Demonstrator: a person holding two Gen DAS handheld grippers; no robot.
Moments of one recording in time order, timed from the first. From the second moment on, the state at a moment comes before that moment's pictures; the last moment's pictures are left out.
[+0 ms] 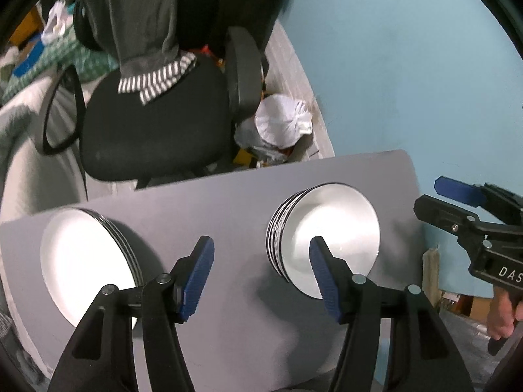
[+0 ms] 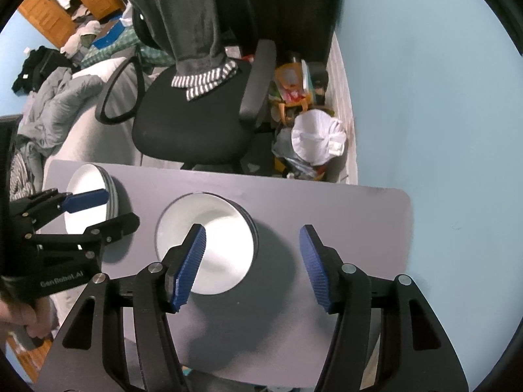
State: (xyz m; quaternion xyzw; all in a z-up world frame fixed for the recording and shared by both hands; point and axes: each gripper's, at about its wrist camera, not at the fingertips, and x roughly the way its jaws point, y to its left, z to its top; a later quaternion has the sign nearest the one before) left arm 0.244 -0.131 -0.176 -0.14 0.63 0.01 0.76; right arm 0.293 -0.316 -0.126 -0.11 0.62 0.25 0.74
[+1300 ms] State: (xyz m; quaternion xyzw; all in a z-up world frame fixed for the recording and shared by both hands) left arm 0.232 -0.134 -0.275 -0.27 0.67 0.01 0.69; right arm 0.307 -0.334 -0.248 0.03 0.72 0.29 0.63
